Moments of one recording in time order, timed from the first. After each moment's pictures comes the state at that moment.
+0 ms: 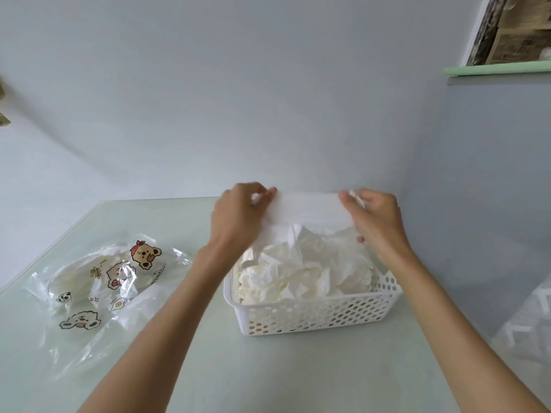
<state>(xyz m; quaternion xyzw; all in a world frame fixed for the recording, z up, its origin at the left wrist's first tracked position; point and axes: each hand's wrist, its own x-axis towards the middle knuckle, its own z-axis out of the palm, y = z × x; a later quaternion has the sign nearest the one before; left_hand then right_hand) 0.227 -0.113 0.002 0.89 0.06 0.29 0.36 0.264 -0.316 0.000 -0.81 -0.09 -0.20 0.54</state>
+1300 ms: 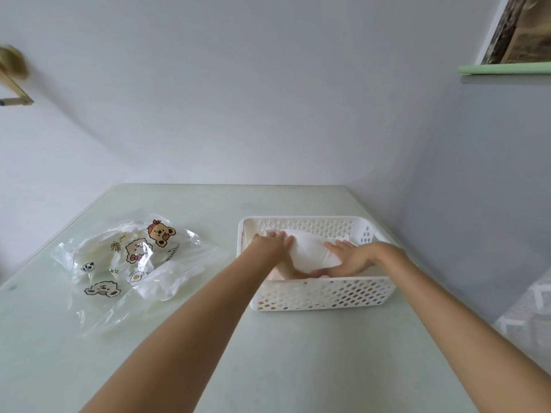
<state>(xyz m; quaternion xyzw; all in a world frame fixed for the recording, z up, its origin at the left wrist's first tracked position) 0.235 -0.146 -0.048 0.98 -0.02 -0.19 -0.04 0.285 -0.312 -0.051 -0.94 -0.16 0.30 -0.07</state>
